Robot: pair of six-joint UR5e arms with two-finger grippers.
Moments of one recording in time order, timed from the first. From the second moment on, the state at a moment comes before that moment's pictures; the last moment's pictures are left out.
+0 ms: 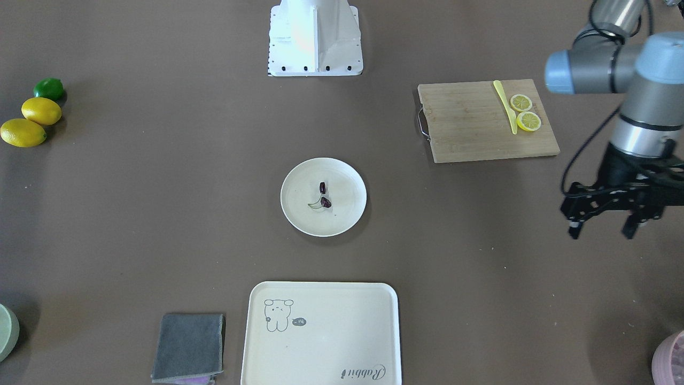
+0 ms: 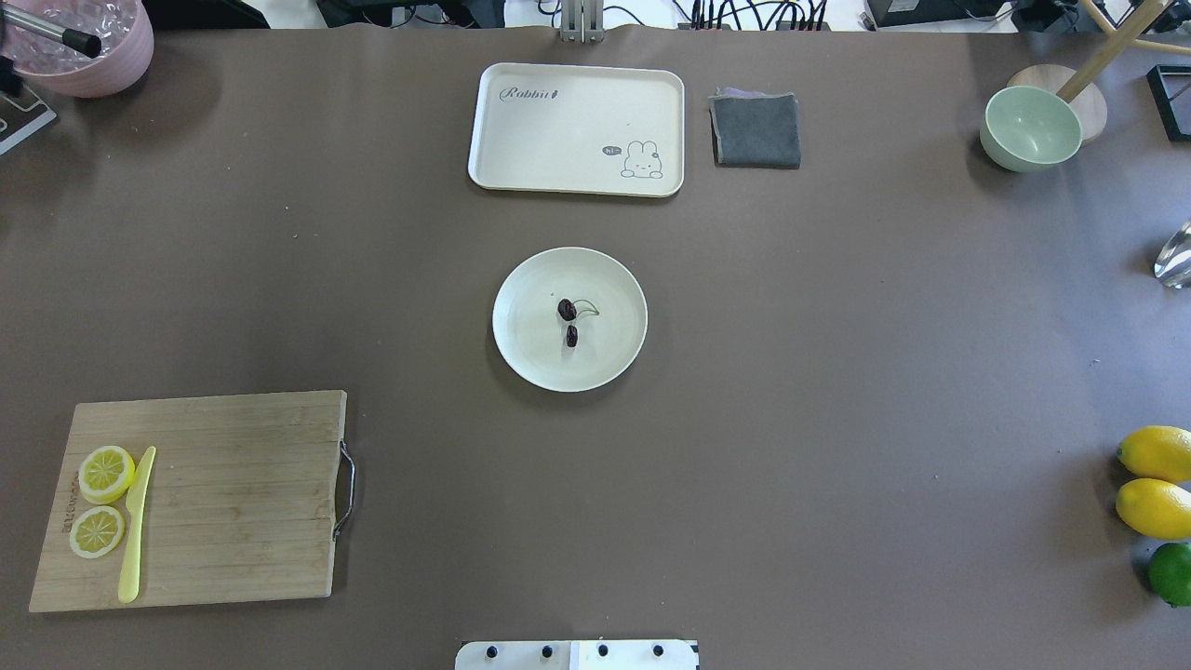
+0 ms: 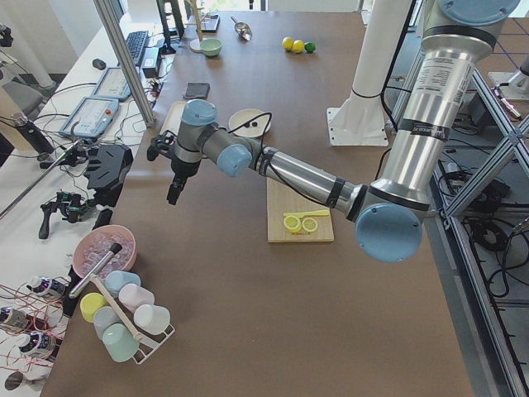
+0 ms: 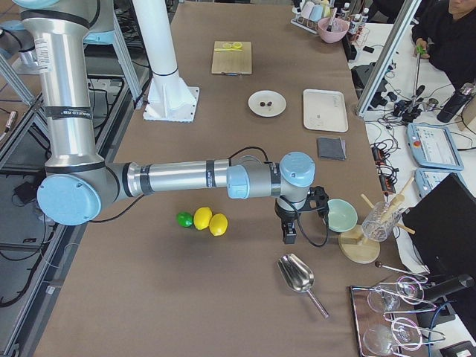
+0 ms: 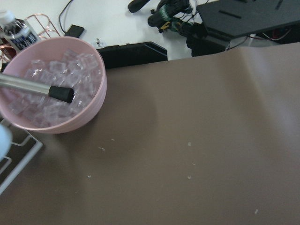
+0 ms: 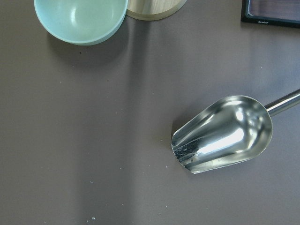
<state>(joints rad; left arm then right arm) -1.39 -1.82 -1.68 -1.74 -2.12 -0.30 1.53 -1.50 1.62 -1.57 2.34 0.01</state>
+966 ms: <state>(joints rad) -1.63 -1.73 -1.54 -1.57 -2.35 -0.02 1.54 -1.51 1.62 -1.57 2.37 0.02</state>
